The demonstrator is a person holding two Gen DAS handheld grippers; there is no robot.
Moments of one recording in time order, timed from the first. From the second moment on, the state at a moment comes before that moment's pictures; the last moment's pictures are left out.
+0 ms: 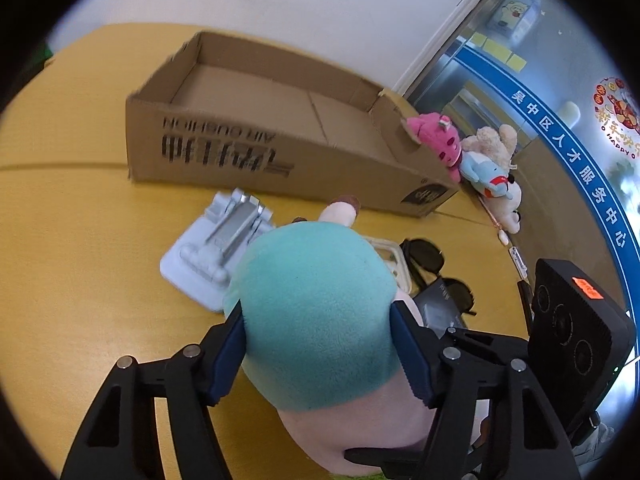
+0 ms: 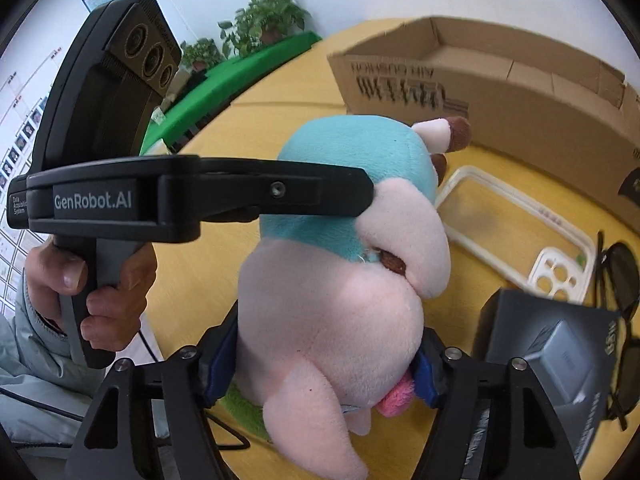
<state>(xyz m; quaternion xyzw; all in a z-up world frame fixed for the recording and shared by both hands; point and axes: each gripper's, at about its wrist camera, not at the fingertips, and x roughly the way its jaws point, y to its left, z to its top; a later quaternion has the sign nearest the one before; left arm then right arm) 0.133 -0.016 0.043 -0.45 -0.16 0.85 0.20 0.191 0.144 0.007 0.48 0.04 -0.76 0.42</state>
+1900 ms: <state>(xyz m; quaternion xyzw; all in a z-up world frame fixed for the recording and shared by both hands) -0.265 -0.078 0.070 -0.46 -0.06 0.87 0.17 -0.253 0.087 -0.005 0.50 -0.07 -0.79 0.34</state>
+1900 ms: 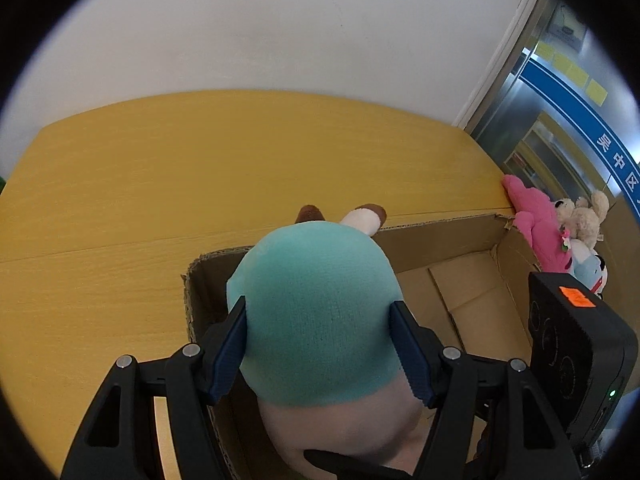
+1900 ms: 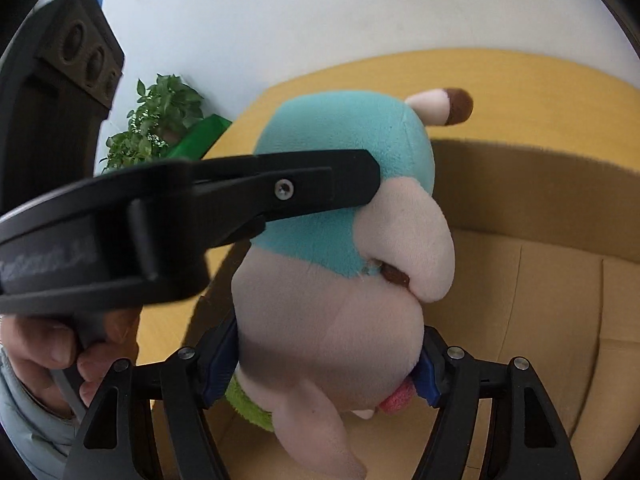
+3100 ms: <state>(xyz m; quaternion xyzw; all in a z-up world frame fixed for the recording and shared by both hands) -0.100 -0.084 0.179 -0.33 0.03 0.94 0.02 -0.155 0.170 0.091 0.44 -0.03 -0.85 0.31</state>
